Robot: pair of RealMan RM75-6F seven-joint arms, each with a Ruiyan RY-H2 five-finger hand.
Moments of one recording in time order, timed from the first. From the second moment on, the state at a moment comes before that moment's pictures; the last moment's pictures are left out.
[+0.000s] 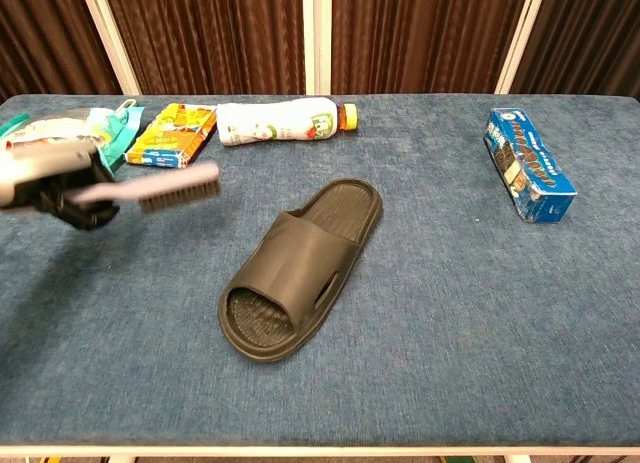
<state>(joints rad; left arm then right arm) -0.61 -1.48 -0.10 -1.49 1.02 0.93 0.01 0.11 -0.99 0.07 -1.60 -1.53 1.44 0.11</state>
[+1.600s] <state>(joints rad) -0.60 -1.74 0.05 -0.99 1.77 1.28 -0.40 1.22 -1.65 0.10 -1.14 -1.14 0.35 -0.41</state>
